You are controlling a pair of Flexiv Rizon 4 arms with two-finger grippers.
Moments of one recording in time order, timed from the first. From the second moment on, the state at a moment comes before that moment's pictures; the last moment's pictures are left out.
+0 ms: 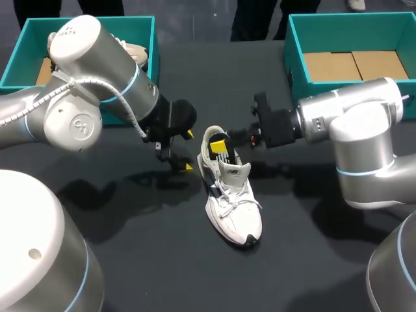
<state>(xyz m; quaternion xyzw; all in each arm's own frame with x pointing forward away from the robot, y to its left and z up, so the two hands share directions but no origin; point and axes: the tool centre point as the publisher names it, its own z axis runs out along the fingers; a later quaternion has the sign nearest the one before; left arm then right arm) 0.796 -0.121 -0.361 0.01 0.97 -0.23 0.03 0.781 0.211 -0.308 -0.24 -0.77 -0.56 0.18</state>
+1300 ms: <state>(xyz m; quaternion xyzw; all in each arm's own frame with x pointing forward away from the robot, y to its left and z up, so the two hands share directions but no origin) 0.797 -0.123 -0.357 0.01 0.97 -0.24 0.03 0.832 0.132 -0.286 -0.49 -0.80 -0.31 0.14</state>
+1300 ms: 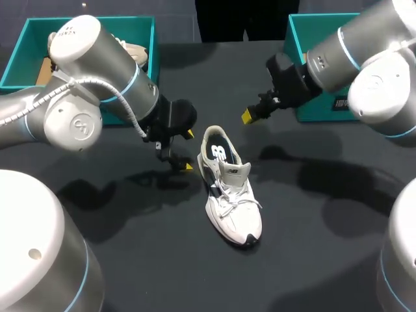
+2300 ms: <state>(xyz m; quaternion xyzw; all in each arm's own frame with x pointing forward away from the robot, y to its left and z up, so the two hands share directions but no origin) 0.836 -0.050 -0.310 0.08 0.97 -0.24 0.03 0.815 0.151 -0.264 -0.55 -0.83 -0.11 0.07</state>
